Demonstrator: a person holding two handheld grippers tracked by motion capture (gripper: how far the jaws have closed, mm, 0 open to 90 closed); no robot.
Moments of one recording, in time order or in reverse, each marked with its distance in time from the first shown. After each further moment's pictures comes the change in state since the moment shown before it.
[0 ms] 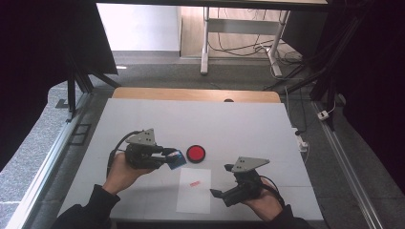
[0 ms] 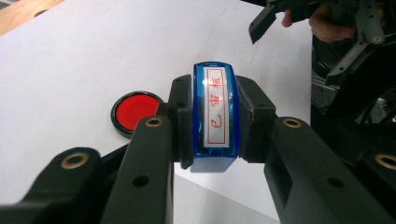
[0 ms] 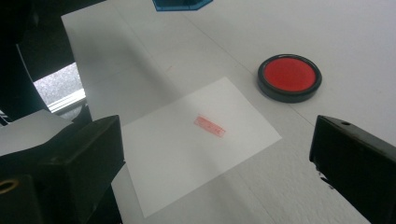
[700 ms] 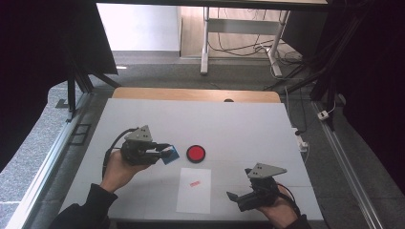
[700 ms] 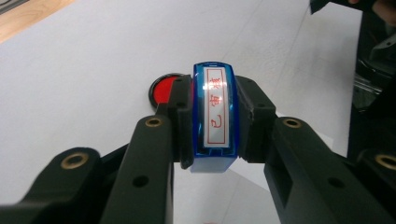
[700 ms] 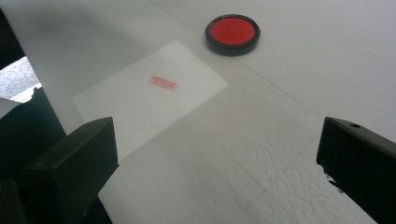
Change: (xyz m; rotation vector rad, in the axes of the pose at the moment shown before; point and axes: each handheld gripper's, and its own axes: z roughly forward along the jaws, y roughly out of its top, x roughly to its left) left arm 0.011 -0.006 -0.006 0.050 0.121 -0.049; right arm -0.006 -0.029 -0.033 0.048 -0.177 0.055
